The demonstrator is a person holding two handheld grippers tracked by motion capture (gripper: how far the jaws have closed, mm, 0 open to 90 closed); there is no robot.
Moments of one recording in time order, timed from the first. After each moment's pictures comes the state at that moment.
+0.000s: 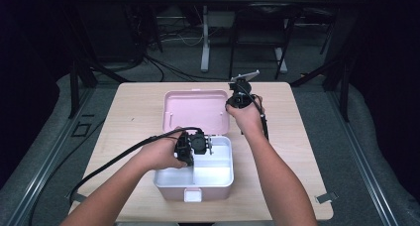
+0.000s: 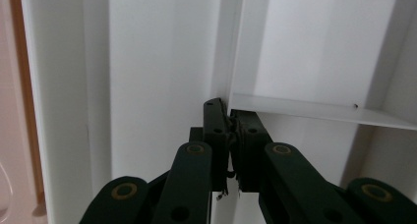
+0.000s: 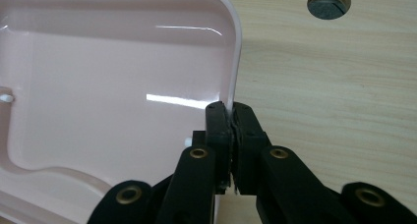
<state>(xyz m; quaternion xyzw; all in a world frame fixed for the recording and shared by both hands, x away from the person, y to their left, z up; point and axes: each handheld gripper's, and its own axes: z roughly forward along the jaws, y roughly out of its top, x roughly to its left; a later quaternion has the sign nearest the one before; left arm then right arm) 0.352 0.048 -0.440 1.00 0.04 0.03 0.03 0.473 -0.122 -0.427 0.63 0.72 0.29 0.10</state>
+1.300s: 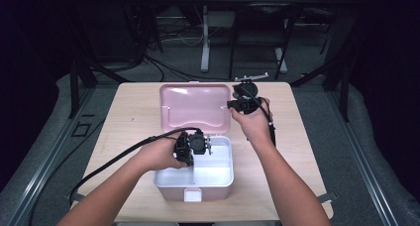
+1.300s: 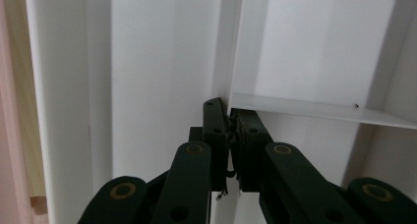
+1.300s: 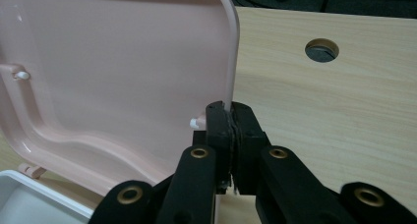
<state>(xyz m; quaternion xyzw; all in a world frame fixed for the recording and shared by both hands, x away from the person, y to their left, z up) 0.350 0.052 -0.440 1.00 0.04 0.04 0.05 0.426 -0.129 -0.395 0.58 0.72 0.36 0.14</state>
